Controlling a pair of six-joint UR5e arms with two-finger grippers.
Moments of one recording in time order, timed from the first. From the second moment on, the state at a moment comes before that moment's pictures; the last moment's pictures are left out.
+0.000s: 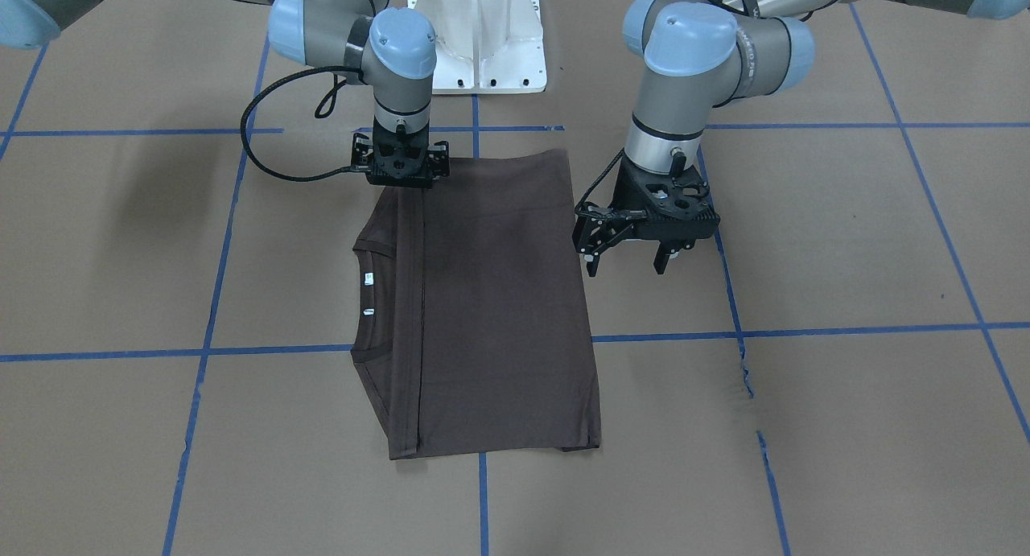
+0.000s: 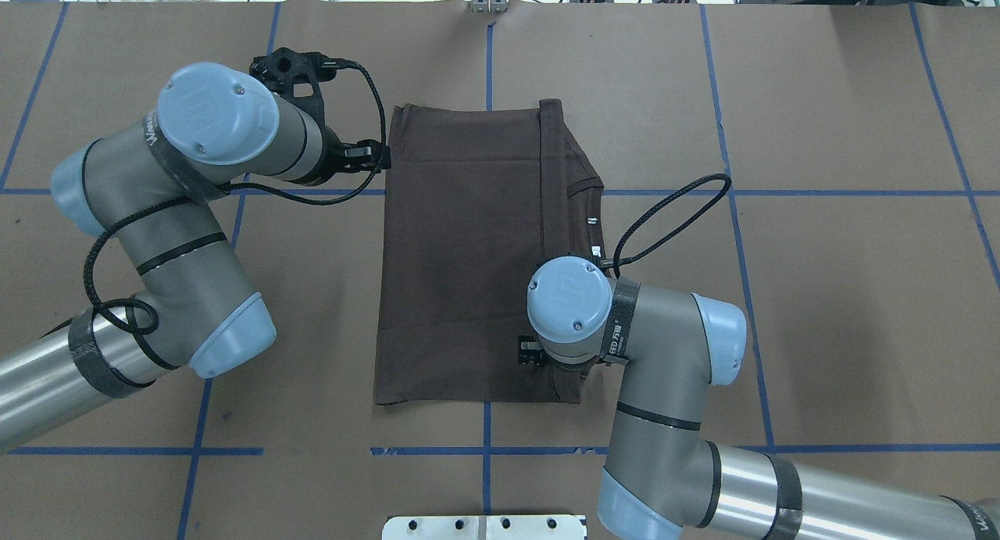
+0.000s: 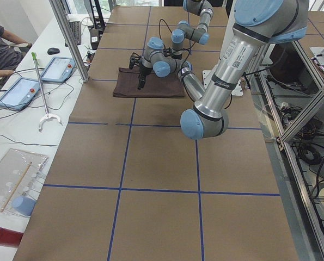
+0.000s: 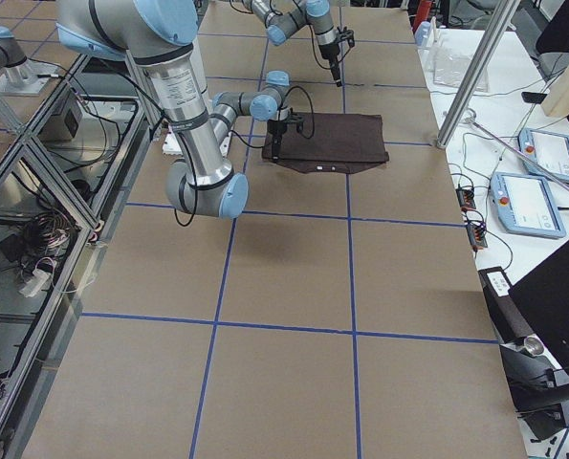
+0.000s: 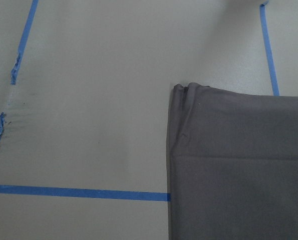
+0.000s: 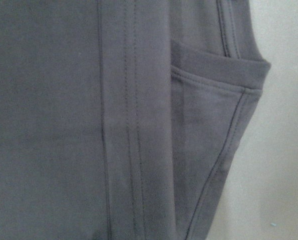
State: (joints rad) left arm -0.69 -2.13 -1.75 -1.75 -1.71 -1.18; right arm 0.35 -0.98 1.73 -1.73 1.78 1.30
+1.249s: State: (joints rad) left arm -0.68 -2.13 -1.75 -1.75 -1.71 -1.19; right arm 0.37 -1.03 1.77 -1.78 1.78 1.27
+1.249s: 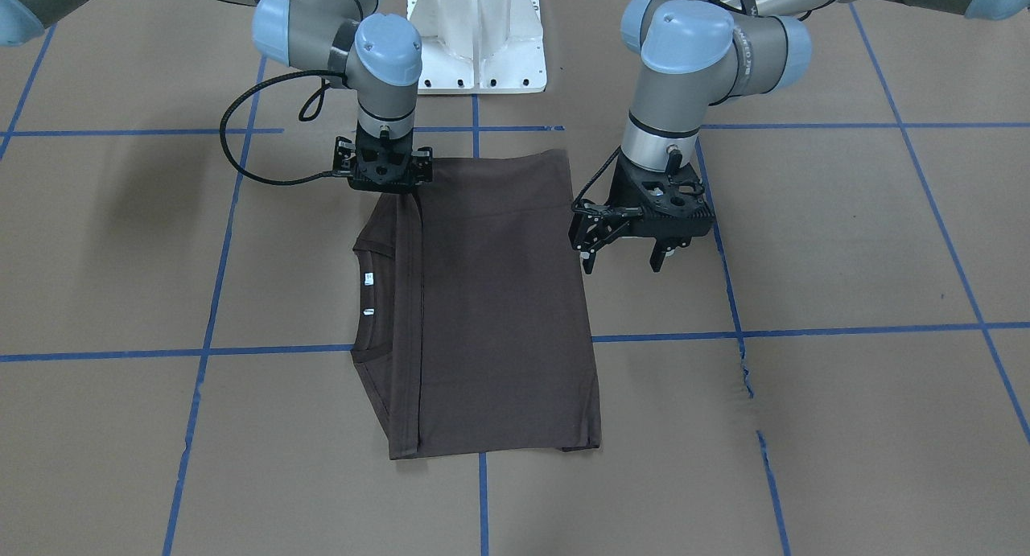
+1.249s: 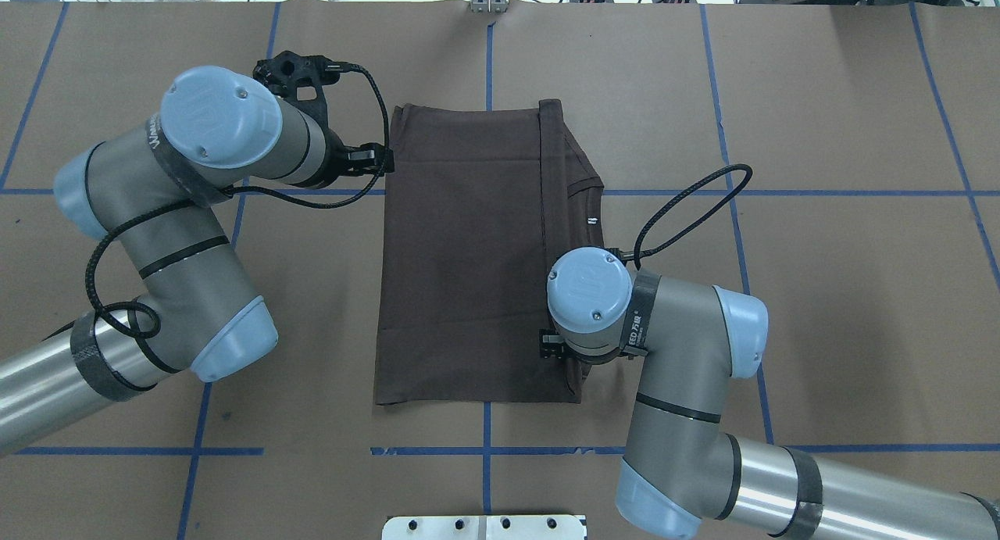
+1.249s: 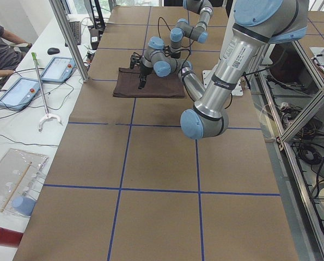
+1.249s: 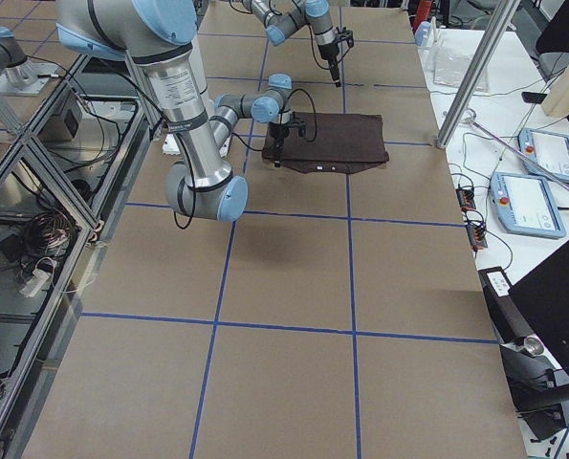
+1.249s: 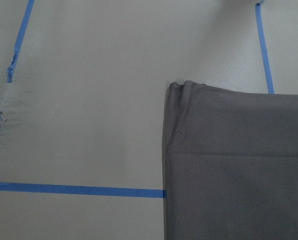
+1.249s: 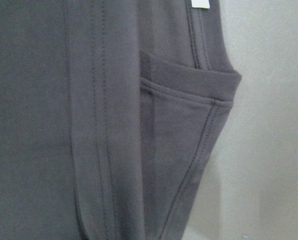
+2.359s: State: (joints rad) left arm -0.66 -2.13 -1.77 -1.75 -1.74 -1.24; right arm 0.46 -1.12 1.92 -1.81 1.79 1.21
